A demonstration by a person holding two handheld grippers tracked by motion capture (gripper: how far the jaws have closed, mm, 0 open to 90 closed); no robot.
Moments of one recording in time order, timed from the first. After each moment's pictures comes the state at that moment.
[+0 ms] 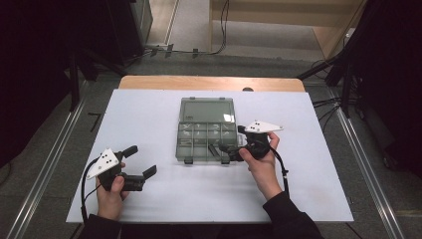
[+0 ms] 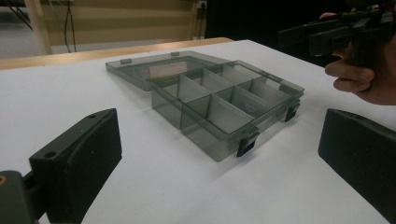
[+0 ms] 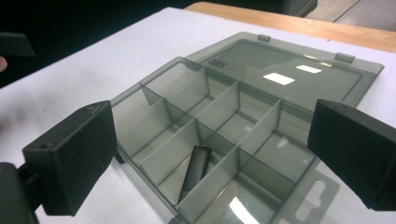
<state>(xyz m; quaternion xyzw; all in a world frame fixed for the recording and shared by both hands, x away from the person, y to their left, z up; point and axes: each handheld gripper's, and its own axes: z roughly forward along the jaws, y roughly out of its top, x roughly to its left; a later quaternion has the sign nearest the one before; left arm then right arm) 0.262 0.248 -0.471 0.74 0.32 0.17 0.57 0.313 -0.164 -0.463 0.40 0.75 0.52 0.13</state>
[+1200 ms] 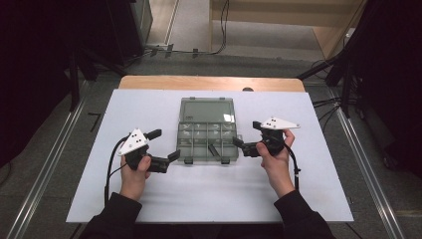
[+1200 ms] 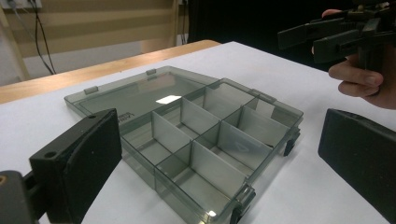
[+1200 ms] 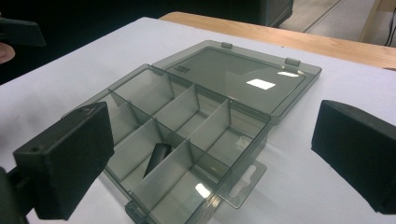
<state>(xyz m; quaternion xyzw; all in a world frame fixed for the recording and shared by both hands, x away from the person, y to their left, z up) 0.308 0.187 -0.454 0.76 0.28 0.16 0.57 0.316 -0.199 -0.458 0.42 0.73 0.51 0.16</state>
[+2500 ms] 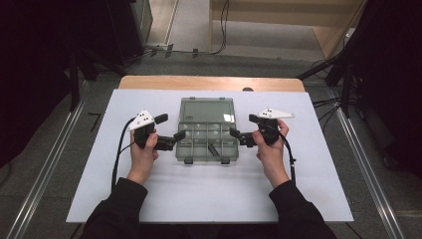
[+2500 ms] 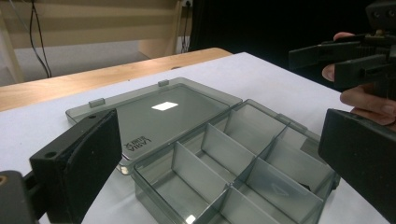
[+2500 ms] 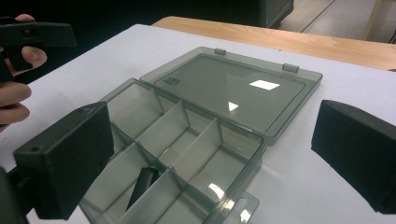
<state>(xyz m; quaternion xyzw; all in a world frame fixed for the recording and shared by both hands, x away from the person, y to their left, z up) 0.367 0.175 -0.456 0.74 0.31 0.13 0.58 0.349 -0.195 -0.462 0.43 0.72 0.52 0.14</state>
